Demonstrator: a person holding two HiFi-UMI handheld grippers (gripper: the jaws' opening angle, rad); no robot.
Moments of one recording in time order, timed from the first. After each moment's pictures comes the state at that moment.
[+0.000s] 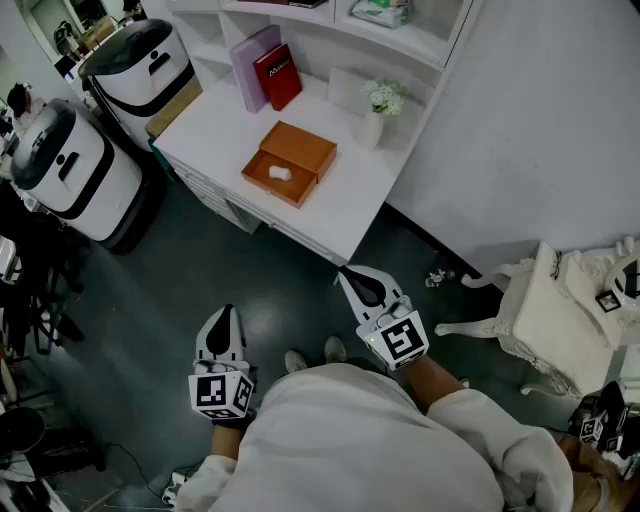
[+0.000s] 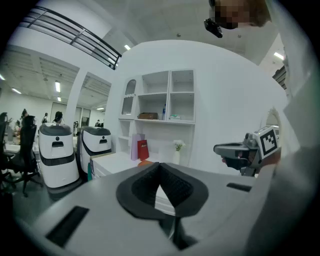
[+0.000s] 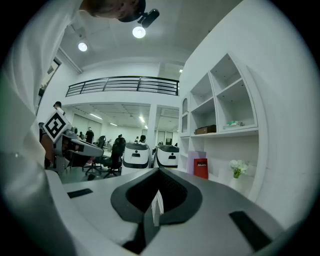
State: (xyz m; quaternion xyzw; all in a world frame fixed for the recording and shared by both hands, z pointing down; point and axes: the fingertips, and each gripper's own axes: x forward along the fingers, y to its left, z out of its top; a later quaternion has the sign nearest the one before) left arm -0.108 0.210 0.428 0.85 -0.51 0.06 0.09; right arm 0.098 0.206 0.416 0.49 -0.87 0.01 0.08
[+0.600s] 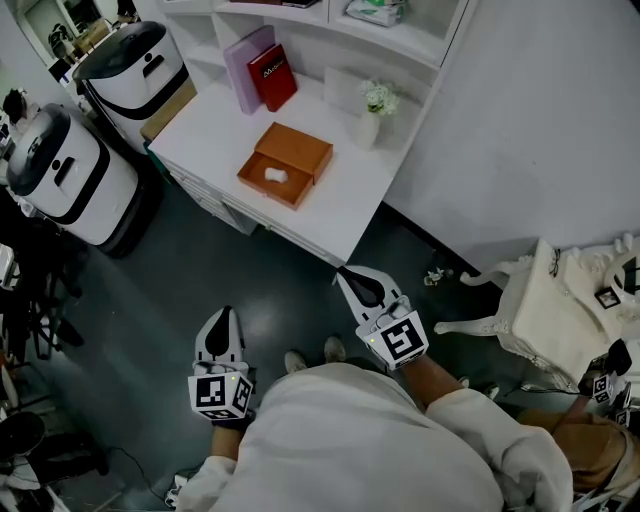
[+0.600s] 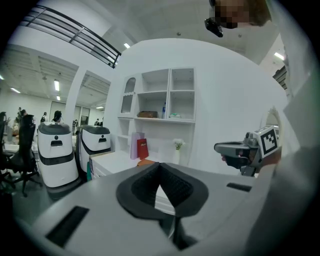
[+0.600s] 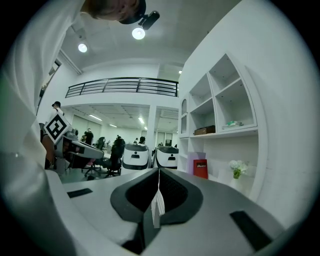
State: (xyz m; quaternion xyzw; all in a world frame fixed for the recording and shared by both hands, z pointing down) left arm -0.105 0.201 0.434 0.85 -0.51 0.07 0.10; right arm 0.102 0.199 0.418 0.48 -0.87 0.02 0.07
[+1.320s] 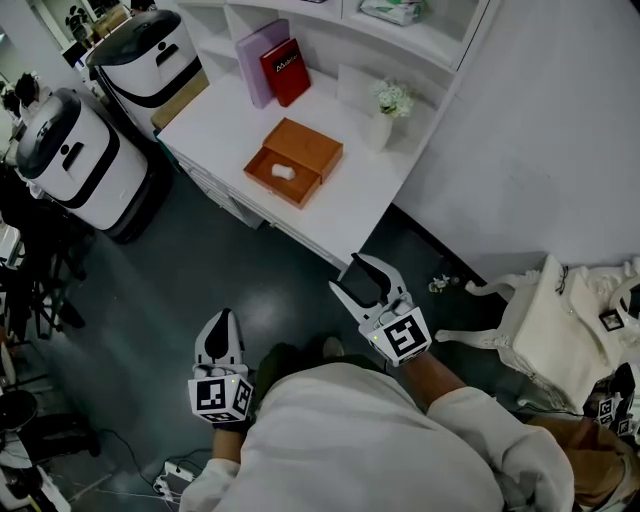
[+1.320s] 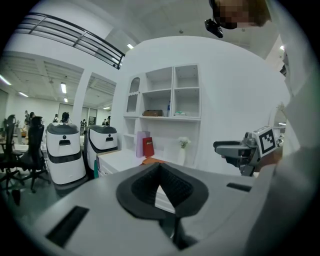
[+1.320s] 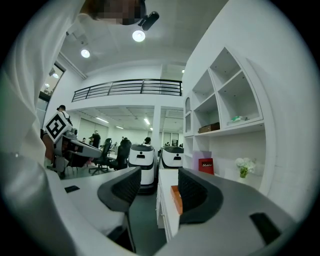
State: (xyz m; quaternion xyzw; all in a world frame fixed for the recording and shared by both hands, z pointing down) left arm -0.096 0.204 0.446 0.83 -0.55 0.08 0.10; right arm 0.118 0.181 0.433 0.45 -0.89 0.02 0.06
